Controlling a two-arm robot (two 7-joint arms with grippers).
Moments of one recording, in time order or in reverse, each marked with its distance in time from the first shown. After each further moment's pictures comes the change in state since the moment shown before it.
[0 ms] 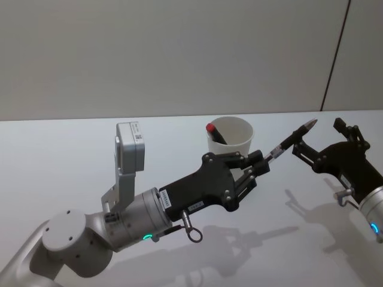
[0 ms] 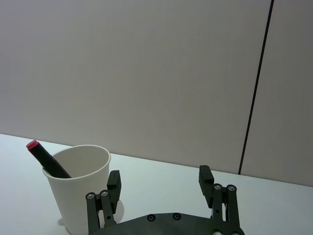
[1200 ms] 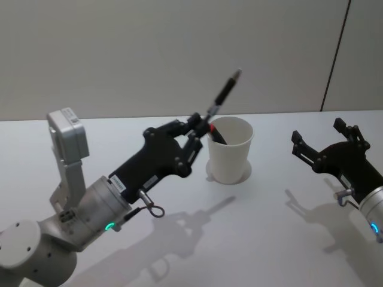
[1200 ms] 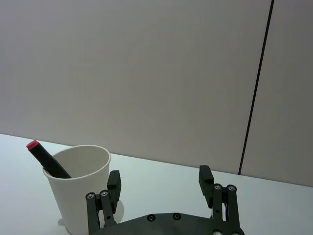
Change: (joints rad) left arm 0.110 0.097 -0.086 -0.163 -0.043 -0.058 0.290; right arm 0.000 0.000 0.000 0.000 0.000 0.000 0.000
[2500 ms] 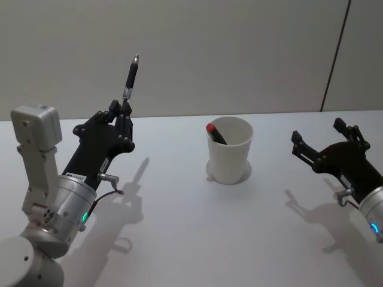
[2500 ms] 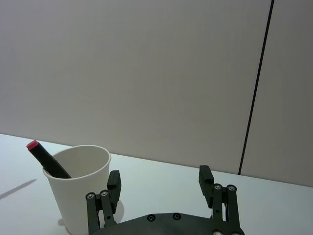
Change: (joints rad) left arm 0.095 0.027 -0.027 -0.113 0.148 0.060 0.629; right arm 0.000 0.000 0.000 0.000 0.000 0.000 0.000
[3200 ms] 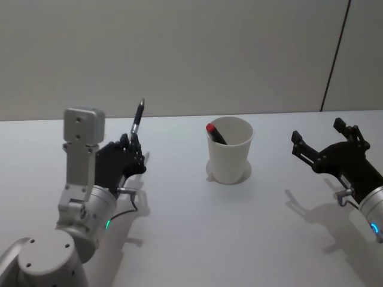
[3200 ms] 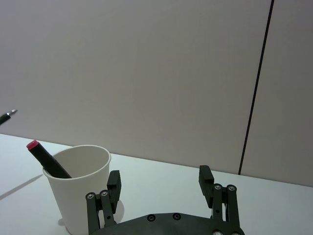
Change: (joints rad) left arm -0.025 -0.064 0.060 -0.009 0.063 0.326 0.208; right arm 0.000 0.000 0.000 0.000 0.000 0.000 0.000
